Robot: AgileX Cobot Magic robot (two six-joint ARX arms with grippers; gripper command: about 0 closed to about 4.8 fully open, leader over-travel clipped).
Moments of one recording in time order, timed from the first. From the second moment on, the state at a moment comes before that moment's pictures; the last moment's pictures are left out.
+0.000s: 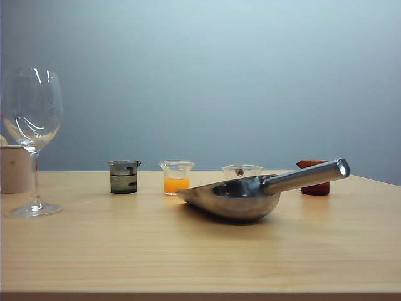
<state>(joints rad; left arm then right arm) -0.01 0.40 0.54 -0.17 0.17 -0.05 0.19 0.52 0.68 -0.27 -0.08 0.08</state>
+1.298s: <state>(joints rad) -0.35 0.52 0.63 -0.27 0.08 0.07 1.03 0.95 0.32 0.13 0.53 1.20</state>
